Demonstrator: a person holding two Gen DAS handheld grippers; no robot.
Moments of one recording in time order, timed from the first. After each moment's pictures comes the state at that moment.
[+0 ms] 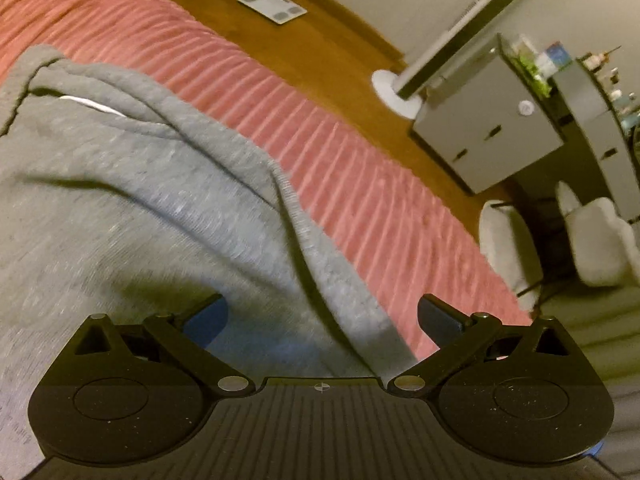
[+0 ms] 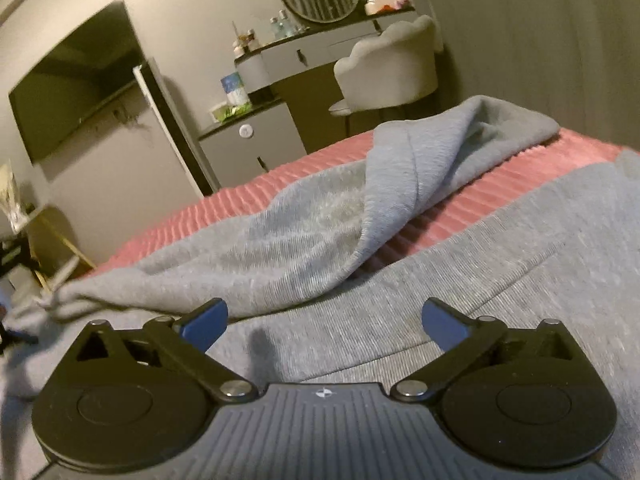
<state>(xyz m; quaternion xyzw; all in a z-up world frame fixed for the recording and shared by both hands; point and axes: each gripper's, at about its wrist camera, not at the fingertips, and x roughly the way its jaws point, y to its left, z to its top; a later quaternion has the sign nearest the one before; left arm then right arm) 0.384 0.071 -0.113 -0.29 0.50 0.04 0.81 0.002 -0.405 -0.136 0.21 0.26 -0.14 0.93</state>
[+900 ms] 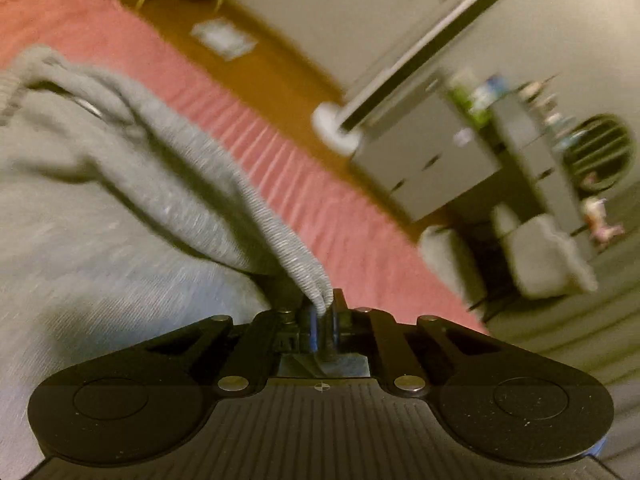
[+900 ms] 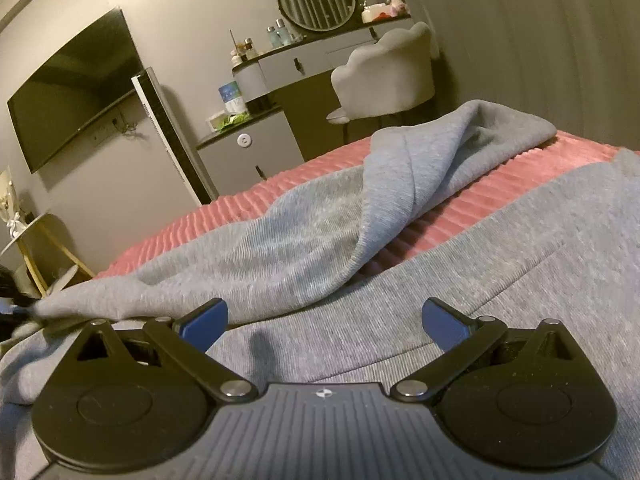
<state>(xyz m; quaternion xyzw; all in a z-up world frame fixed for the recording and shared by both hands) 0.302 0.089 -0.090 -0.34 0.38 -0.04 0.86 -0.006 -0.405 -0.135 0.22 0.24 -0.14 0.94</state>
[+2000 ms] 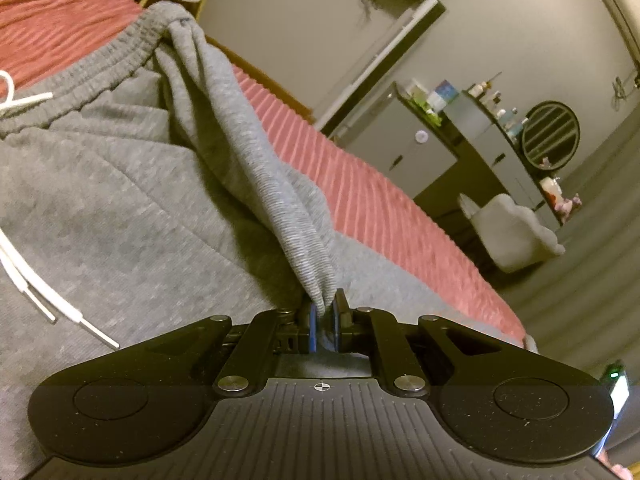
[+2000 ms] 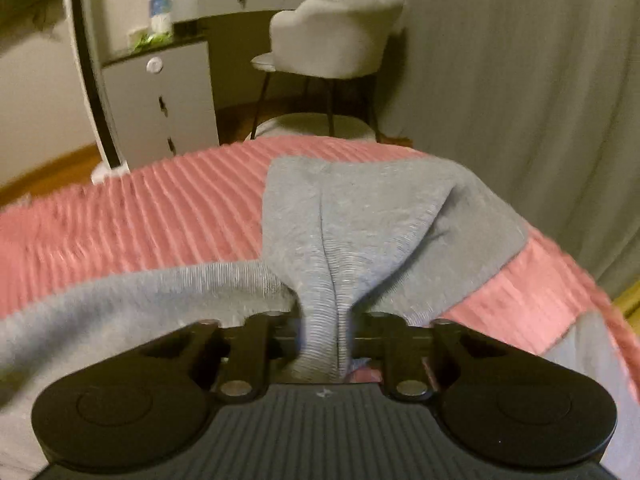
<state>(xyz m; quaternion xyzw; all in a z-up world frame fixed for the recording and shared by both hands) 0.153 0.116 -0.125 -0.30 0.35 -0.08 0.88 0.118 -0.487 -0.092 0.09 0.40 -0.25 0.88</state>
